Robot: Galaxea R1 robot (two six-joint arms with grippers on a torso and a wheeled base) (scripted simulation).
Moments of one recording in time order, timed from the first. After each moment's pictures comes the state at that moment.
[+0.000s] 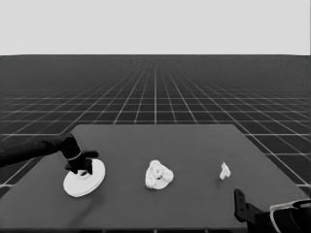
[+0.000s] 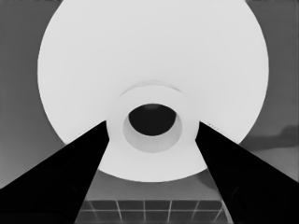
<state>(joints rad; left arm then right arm) 0.14 2.22 -1.50 0.21 1.32 -0.73 -0.35 1.76 -0.39 -0.70 -1.18 0.32</state>
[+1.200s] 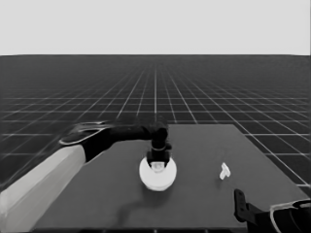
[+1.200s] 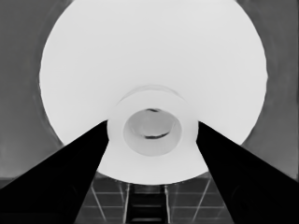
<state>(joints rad) 0.04 3.11 -1.75 0.21 1.52 -1.35 -0.35 1.76 -0.39 -0.70 -1.18 0.32</state>
